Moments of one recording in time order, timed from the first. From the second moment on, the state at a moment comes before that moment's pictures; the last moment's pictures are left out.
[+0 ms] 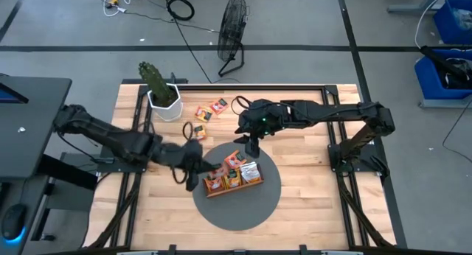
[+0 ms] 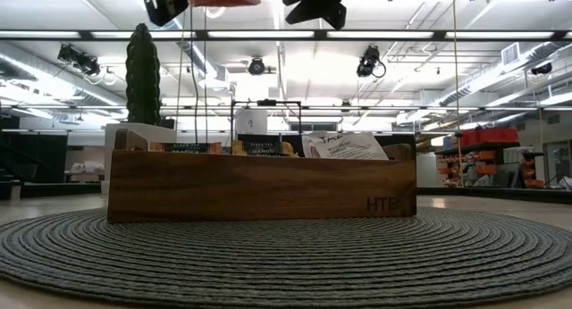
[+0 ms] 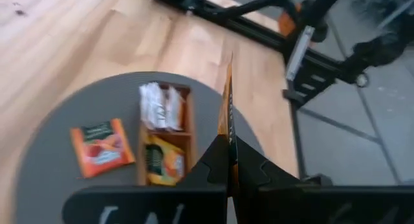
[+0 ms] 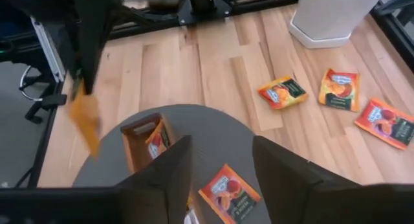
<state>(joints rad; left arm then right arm) -0.35 1.18 0.93 -0.25 -0.23 -0.57 -0.01 1.62 1.54 -0.62 -0.06 0.16</state>
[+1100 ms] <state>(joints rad) -0.43 1.25 0.59 0.06 -0.36 -0.72 -0.09 1.61 1.54 -0.72 -0.07 0.10</state>
